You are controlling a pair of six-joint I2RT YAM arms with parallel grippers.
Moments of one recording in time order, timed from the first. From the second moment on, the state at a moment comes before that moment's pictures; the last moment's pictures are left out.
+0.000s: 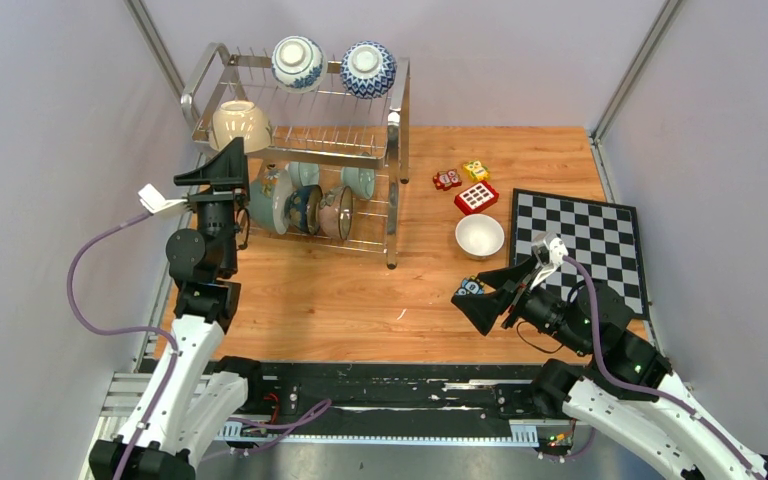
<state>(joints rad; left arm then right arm) -0.13 0.75 0.64 0.53 -0.25 -1.28 0.84 0.33 0.67 -0.40 -0.06 0.42</state>
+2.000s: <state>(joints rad) -0.10 0.98 0.53 1.00 -0.27 -1.21 0.84 0.26 0.58 -0.47 0.01 0.41</state>
